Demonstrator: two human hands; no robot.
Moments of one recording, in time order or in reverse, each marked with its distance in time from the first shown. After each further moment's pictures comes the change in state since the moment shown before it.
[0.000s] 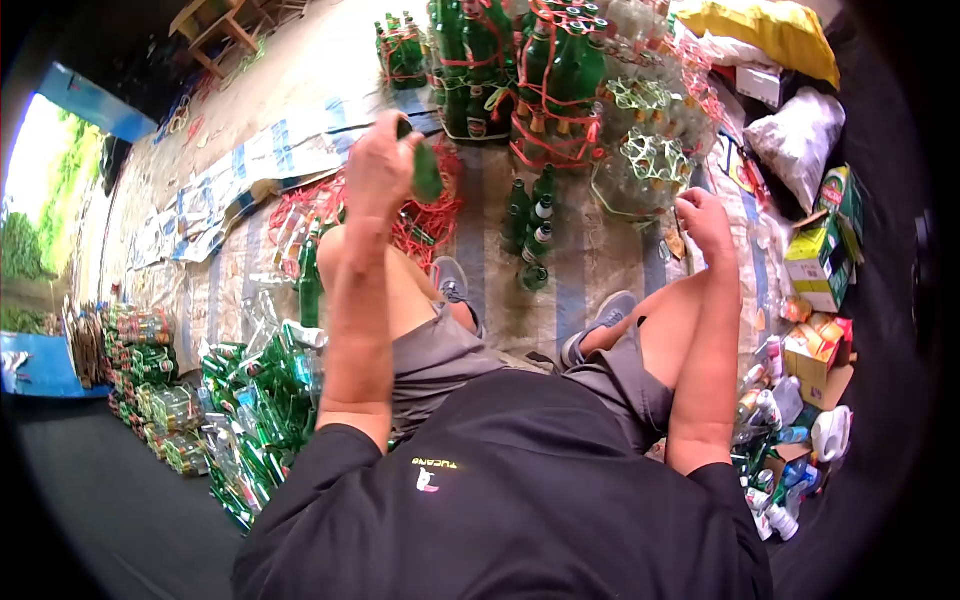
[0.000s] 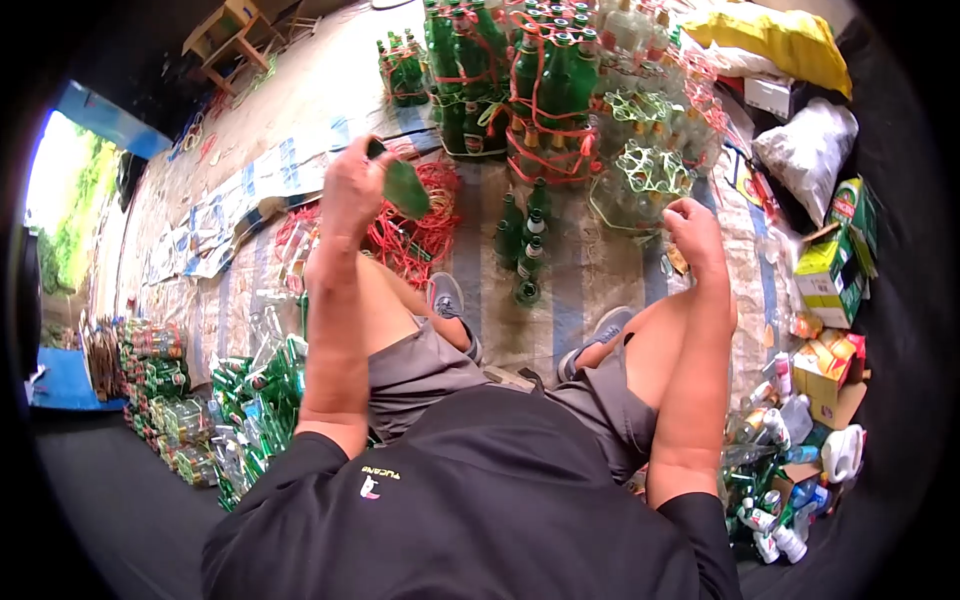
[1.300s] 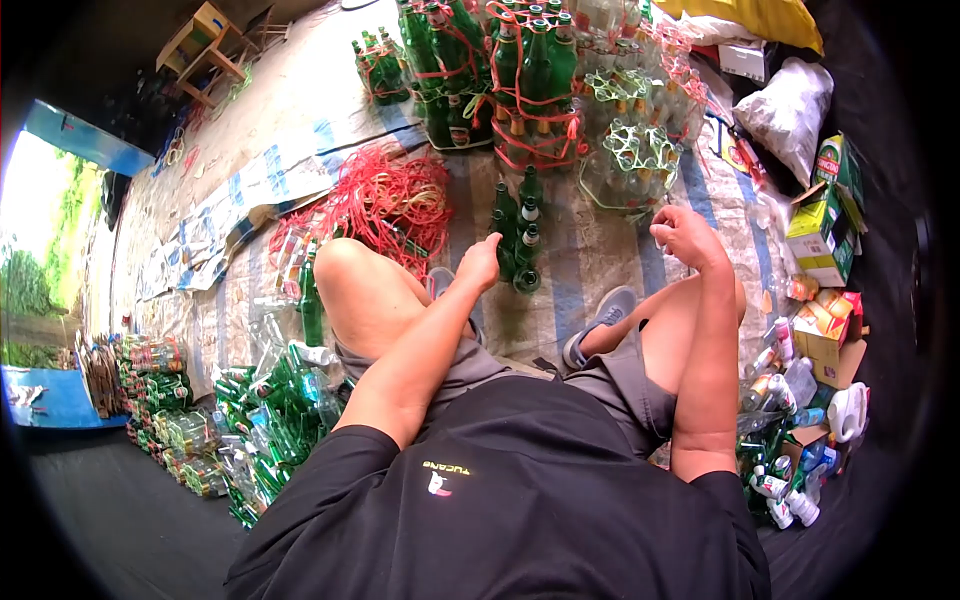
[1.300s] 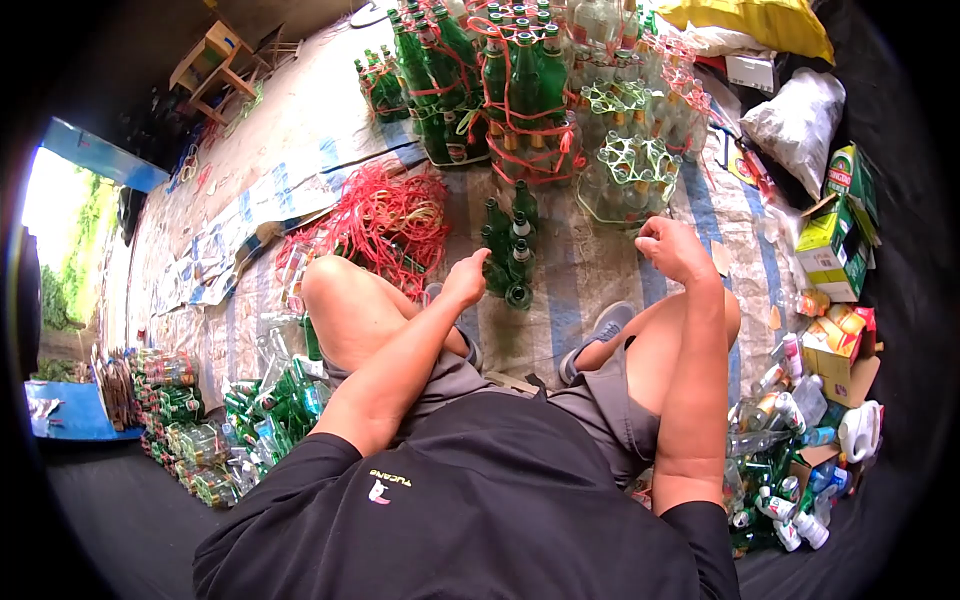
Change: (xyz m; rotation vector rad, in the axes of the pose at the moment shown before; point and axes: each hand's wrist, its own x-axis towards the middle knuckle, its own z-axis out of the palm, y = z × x) left_hand -0.153 -0.031 0.232 -0.026 -0.716 -0.144; right_hand -0.043 -0.008 -0.008 -0.161 -0.291 0.070
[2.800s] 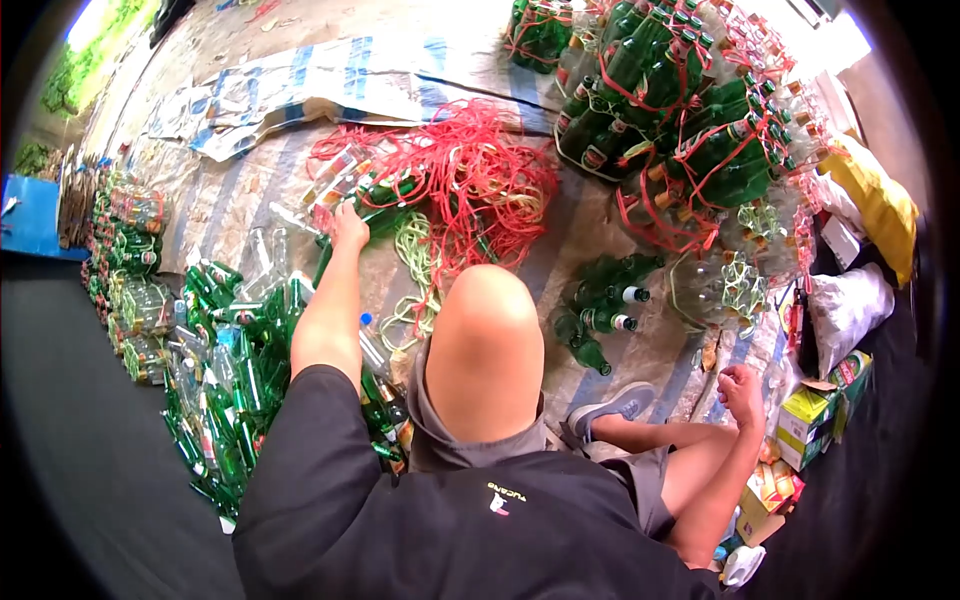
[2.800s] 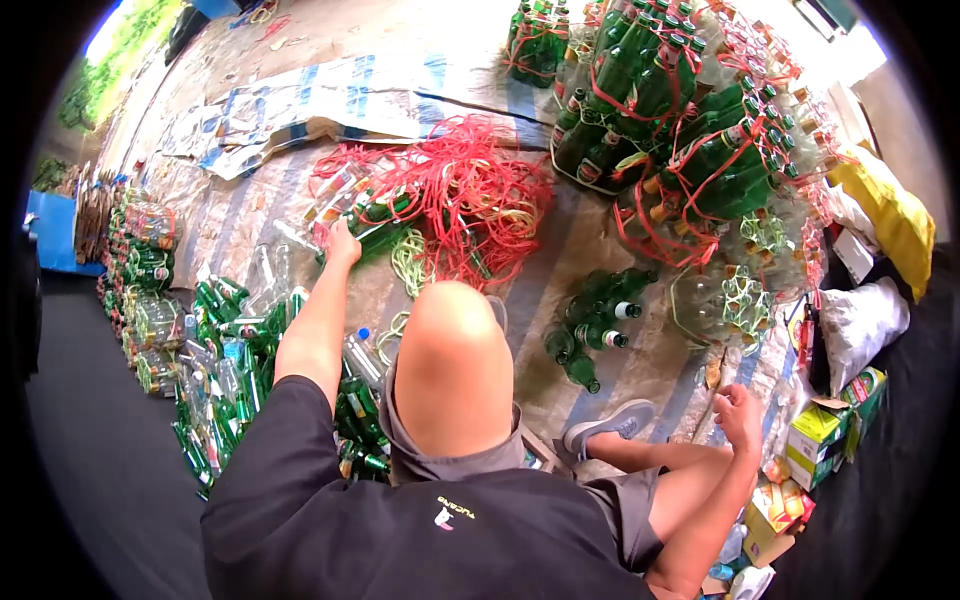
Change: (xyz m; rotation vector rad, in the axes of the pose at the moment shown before) left_hand -0.044 -0.444 -0.160 0.094 0.494 -0.863; right_hand 0.063 -0.016 0.032 -0.148 -0.065 0.297
